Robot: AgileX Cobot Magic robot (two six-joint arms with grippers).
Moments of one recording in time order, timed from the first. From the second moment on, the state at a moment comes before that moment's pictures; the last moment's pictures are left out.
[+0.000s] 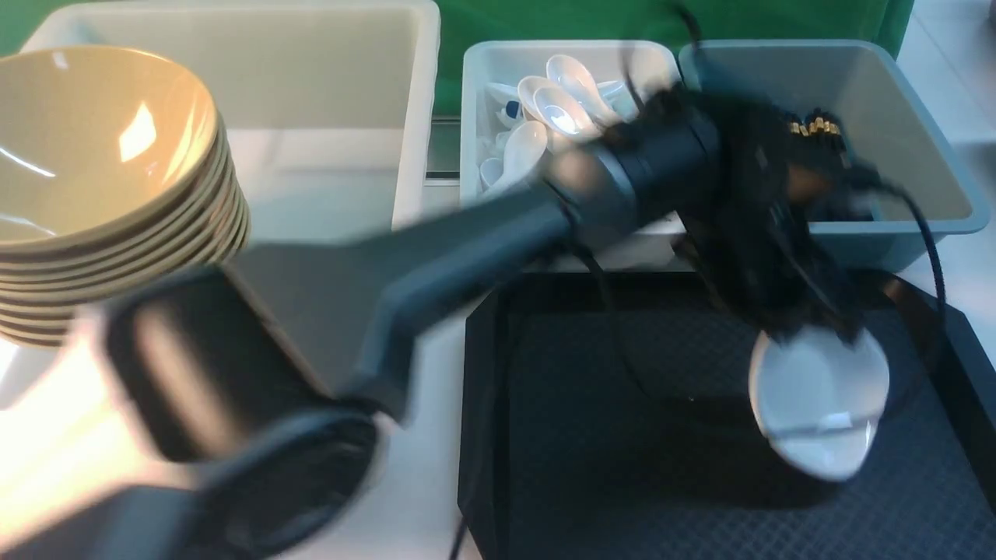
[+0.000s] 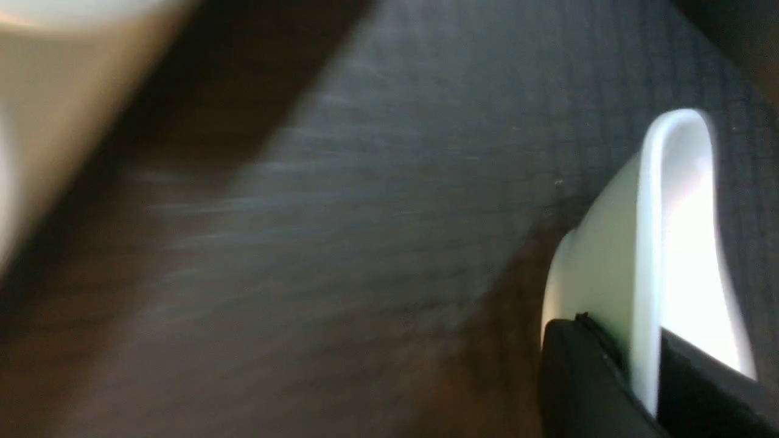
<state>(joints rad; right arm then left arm) 0.73 0.77 -1.12 -0.38 1.27 0.15 -0.83 2.22 -2.13 -0.25 1.03 0.11</state>
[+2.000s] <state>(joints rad) 0.92 1.35 -1.43 -0.04 1.06 -0.23 -0.08 1.24 -1.19 -0.16 1.07 0.27</state>
